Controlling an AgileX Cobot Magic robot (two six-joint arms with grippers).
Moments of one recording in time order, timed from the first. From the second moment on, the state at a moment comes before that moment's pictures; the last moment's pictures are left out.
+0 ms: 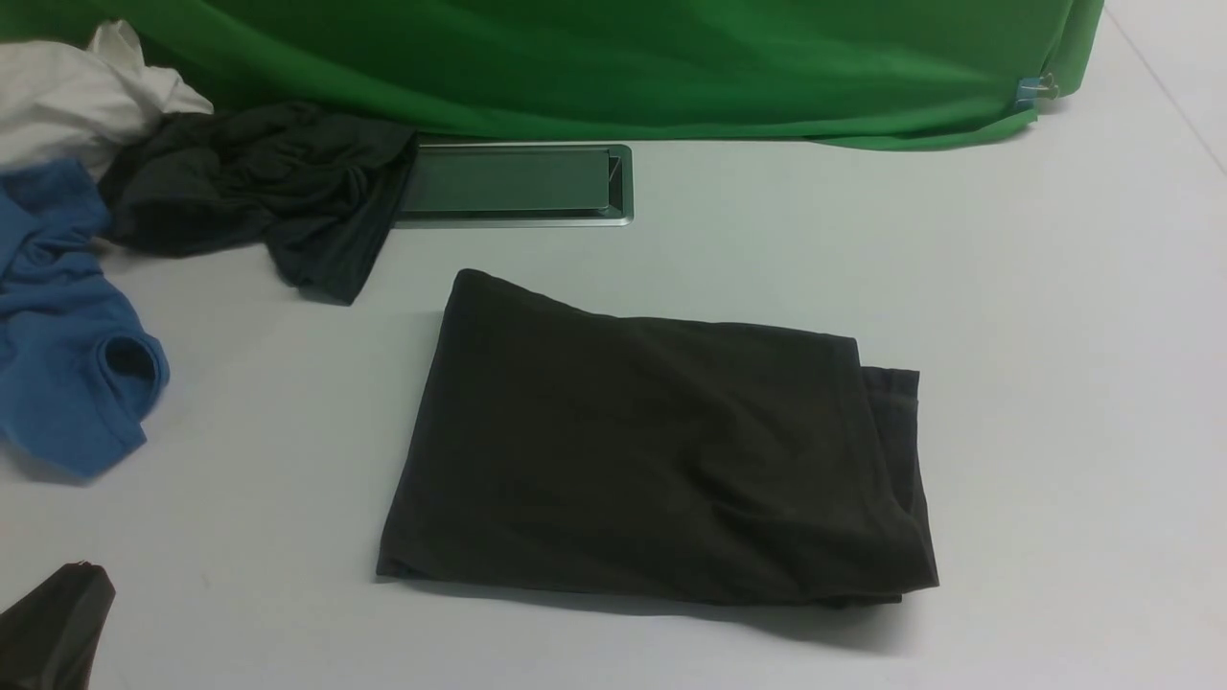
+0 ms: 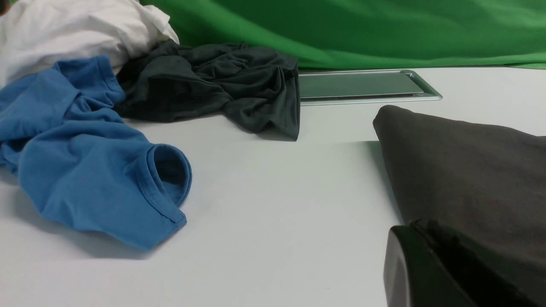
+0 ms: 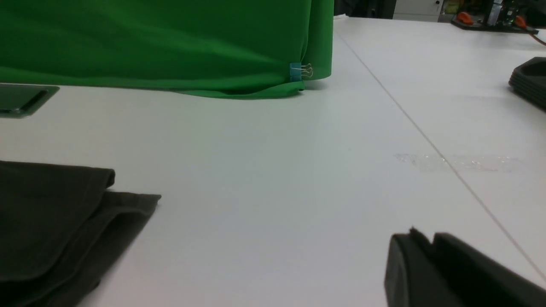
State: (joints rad) right arm -0.13 0.00 0.01 0.03 0.24 -0.06; left arm -0.03 0.00 0.01 -0.05 0.25 0.07
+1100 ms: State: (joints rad) right arm -0.13 0.00 0.01 0.03 0.24 -0.06; left arm -0.03 0.00 0.01 -0.05 0.25 0.07
